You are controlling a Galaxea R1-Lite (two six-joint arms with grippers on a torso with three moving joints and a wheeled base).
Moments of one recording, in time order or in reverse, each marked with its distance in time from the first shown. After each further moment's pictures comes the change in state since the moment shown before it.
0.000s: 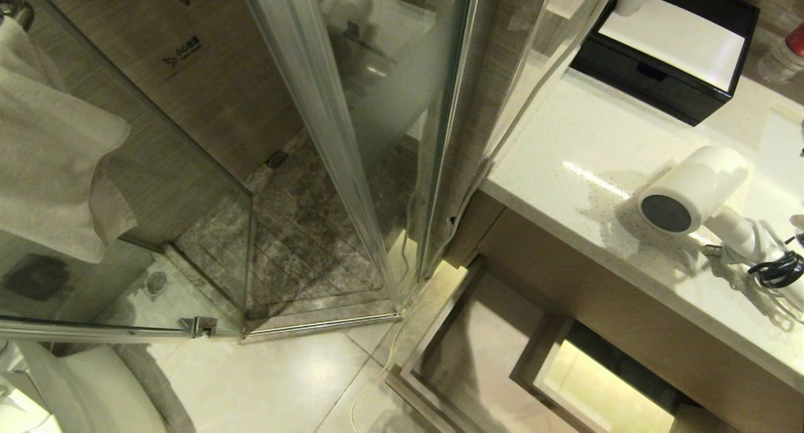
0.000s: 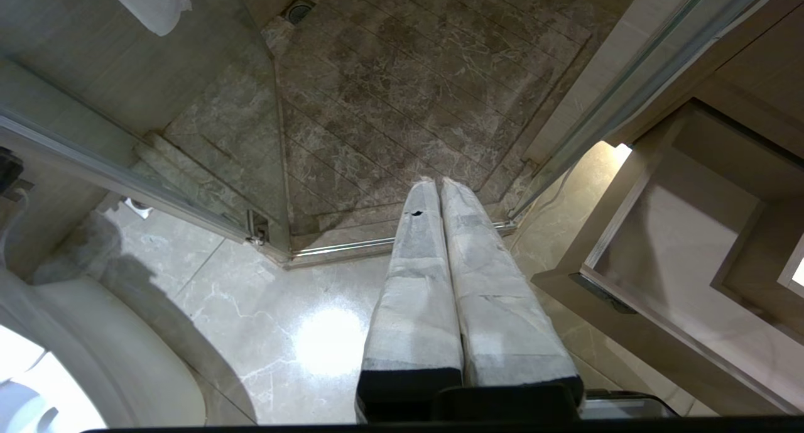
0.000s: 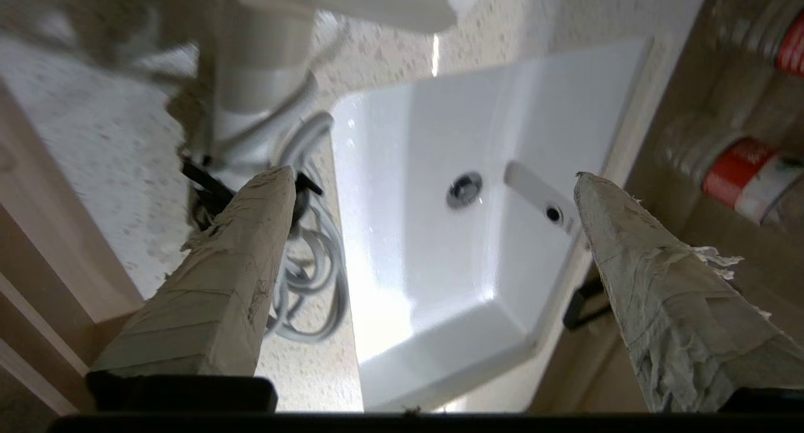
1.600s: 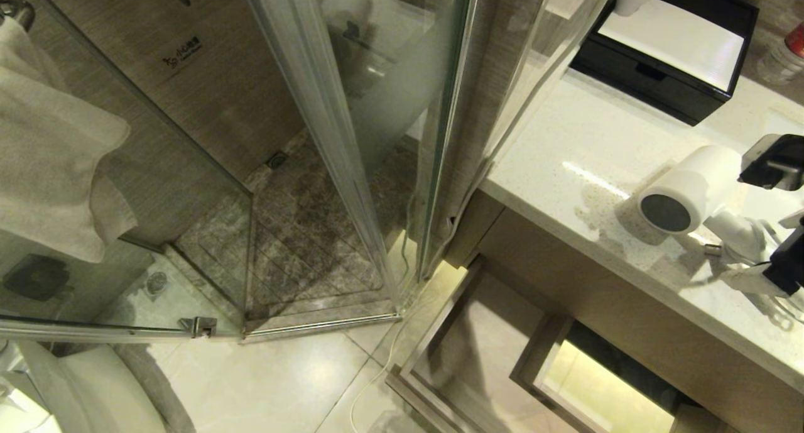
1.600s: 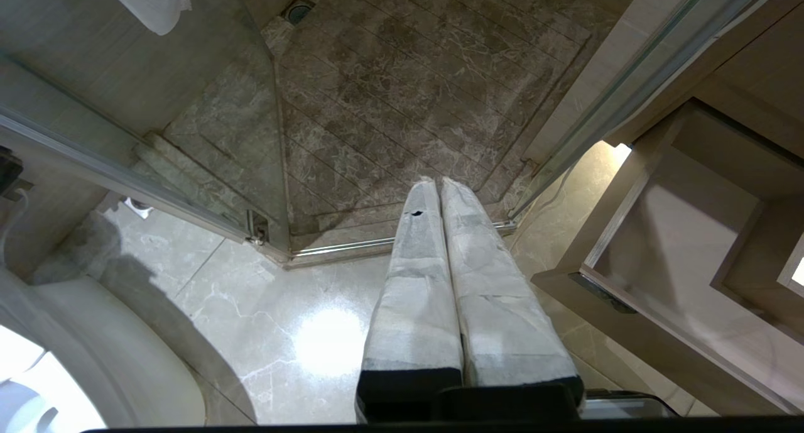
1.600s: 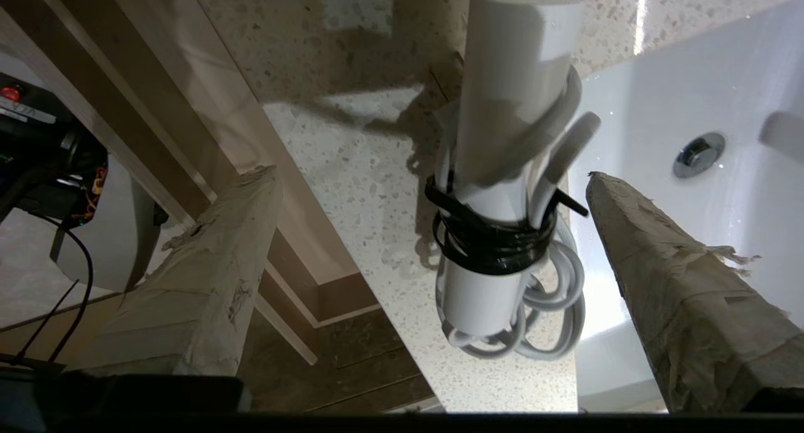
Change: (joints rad) left arm 0.000 0.000 0.000 0.000 0.000 0.000; right arm 0.131 0.080 0.059 0.146 0.057 0.443
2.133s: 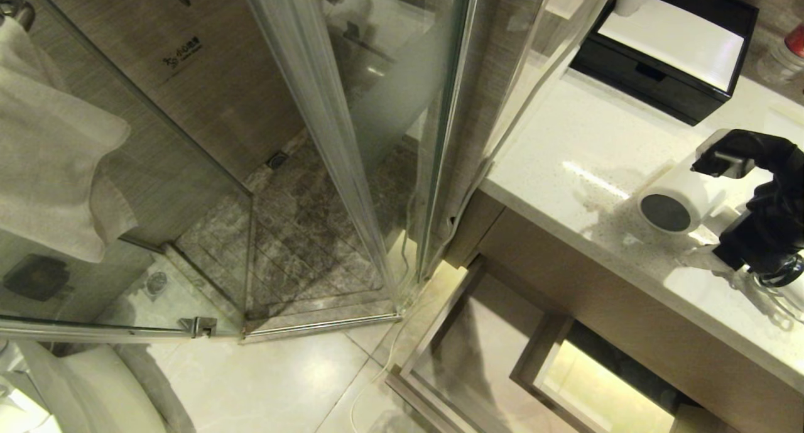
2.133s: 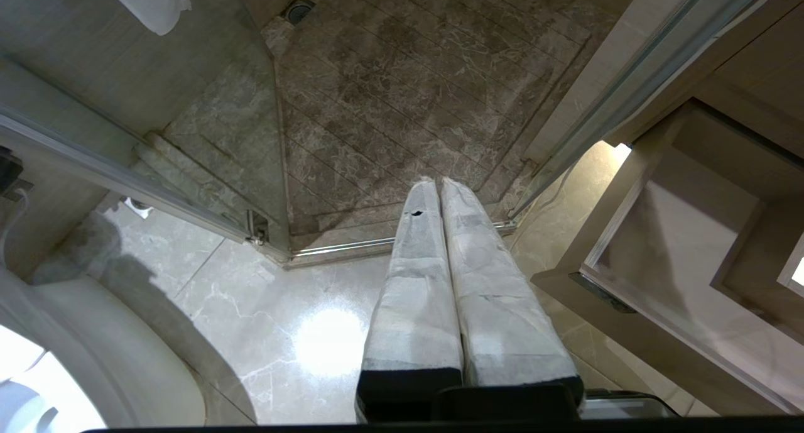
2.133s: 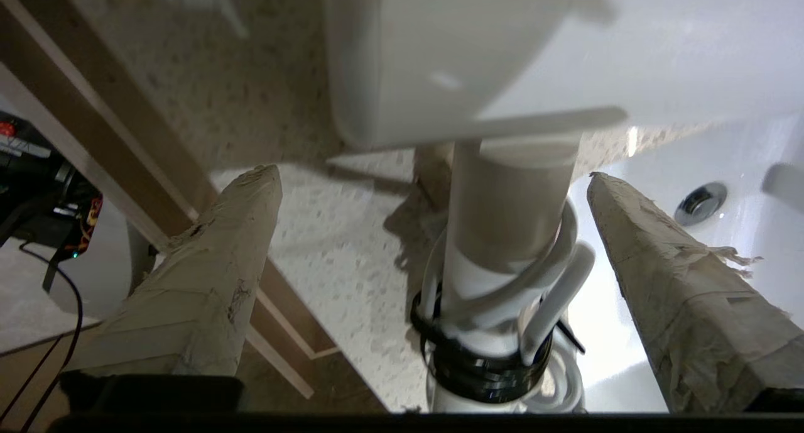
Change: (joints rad) left arm 0.000 0.000 0.000 0.000 0.000 0.000; right arm 0.002 0.120 -0.013 -0.147 0.011 -0.003
